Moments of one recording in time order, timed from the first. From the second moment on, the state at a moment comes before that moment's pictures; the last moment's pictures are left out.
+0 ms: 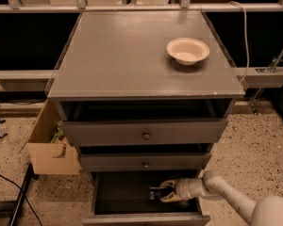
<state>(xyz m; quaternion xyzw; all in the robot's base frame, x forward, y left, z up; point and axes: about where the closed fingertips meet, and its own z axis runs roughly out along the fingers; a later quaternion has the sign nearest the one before) 0.530 -0.118 0.204 -0.63 0.61 0.27 0.39</state>
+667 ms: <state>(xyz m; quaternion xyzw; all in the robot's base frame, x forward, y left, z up) 0.541 -0.108 0.183 -0.64 0.63 0.23 0.38</state>
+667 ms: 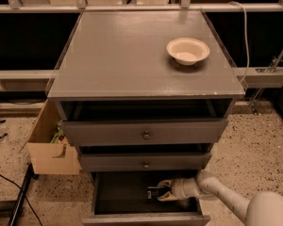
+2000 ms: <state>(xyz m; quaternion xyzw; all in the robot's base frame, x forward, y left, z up) 0.561 -0.104 0.142 -0.63 0.66 0.22 0.34</state>
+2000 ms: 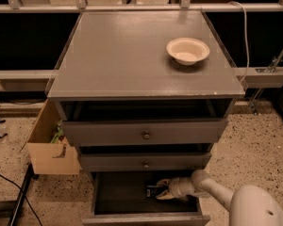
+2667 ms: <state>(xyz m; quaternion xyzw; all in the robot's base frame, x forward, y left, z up) 0.563 -0.104 0.130 -0.63 0.67 0.22 0.33</state>
